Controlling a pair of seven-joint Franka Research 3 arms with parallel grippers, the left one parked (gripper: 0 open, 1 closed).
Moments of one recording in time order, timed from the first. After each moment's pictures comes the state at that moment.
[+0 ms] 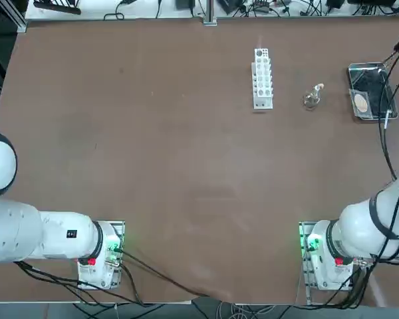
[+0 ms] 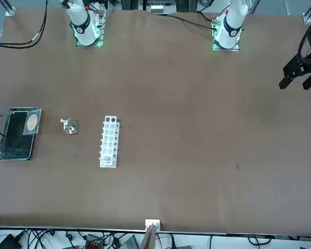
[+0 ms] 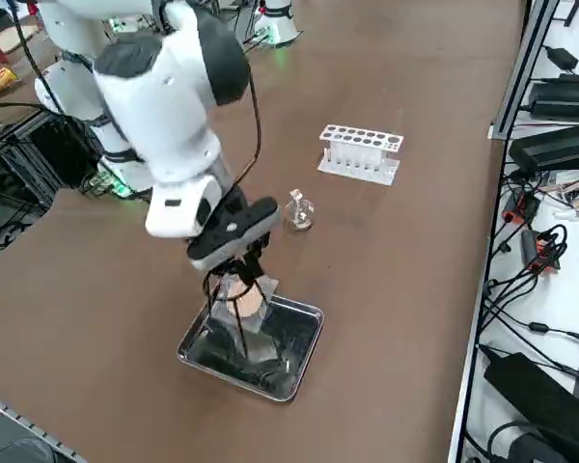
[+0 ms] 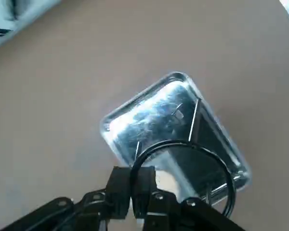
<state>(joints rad) -0.15 0.43 -0.43 -1.55 0.31 2.04 -0.09</state>
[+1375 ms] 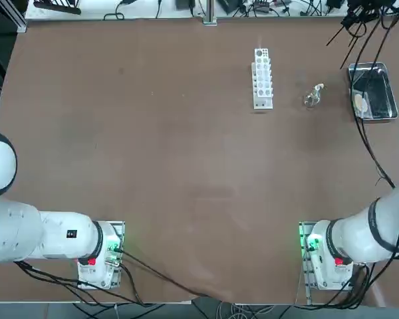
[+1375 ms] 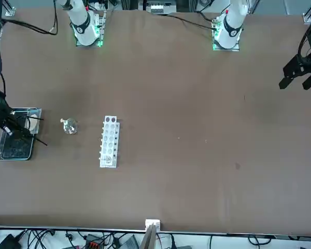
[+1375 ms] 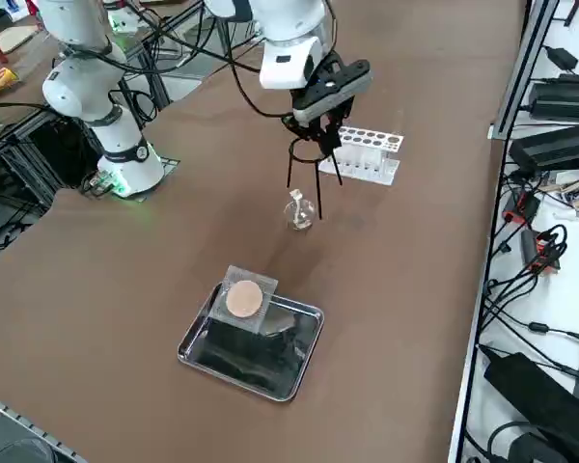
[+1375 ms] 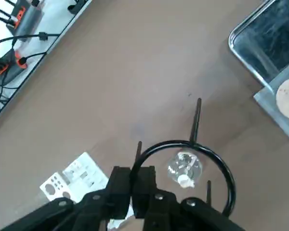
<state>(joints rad) 0.21 0.24 -0.42 -1.68 0.35 1.97 0.41</state>
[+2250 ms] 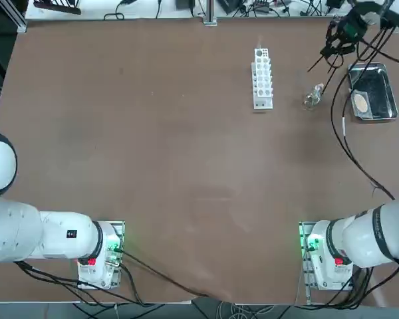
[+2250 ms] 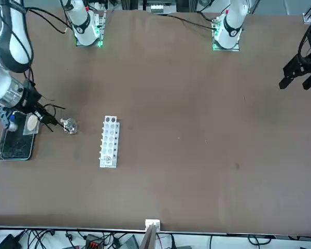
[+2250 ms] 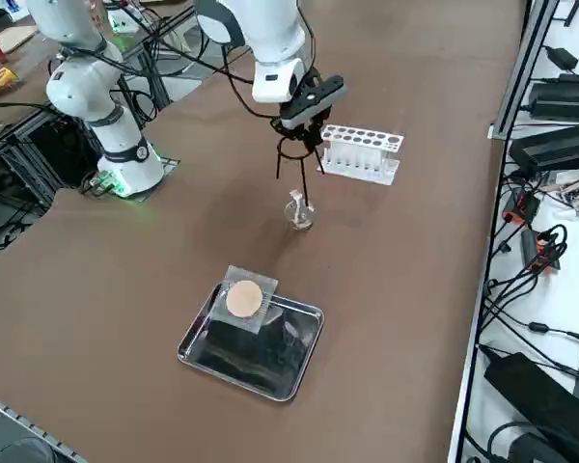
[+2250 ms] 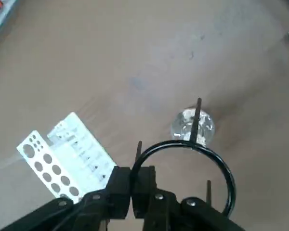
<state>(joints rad) 0.33 0.11 -0.42 -2.01 0.34 2.14 0.43</state>
